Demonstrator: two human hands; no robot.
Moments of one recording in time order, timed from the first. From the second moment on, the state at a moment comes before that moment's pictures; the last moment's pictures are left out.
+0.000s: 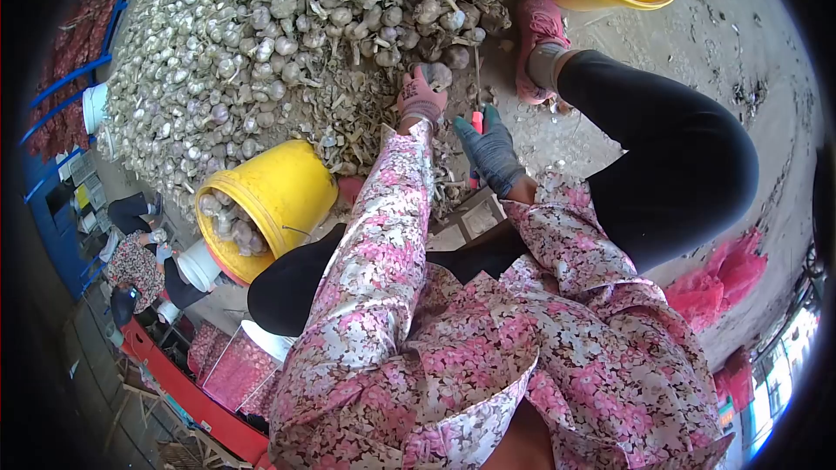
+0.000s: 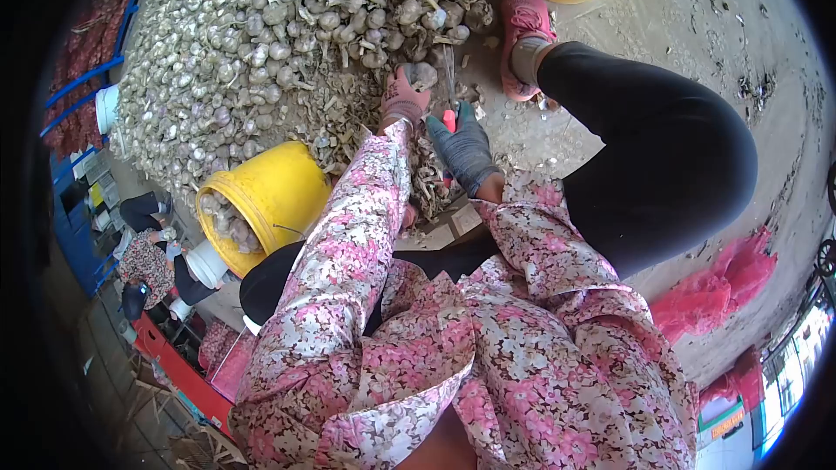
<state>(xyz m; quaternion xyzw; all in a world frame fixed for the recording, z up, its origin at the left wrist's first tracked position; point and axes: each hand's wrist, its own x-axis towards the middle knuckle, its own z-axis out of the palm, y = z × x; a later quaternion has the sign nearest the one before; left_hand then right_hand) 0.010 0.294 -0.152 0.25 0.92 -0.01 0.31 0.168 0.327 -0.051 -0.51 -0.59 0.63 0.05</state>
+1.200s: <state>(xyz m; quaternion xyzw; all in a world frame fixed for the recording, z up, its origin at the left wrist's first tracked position) 0.014 0.220 -0.051 0.00 0.50 0.74 0.46 0.164 0.335 -0.030 -0.35 -0.83 0.43 0.05</state>
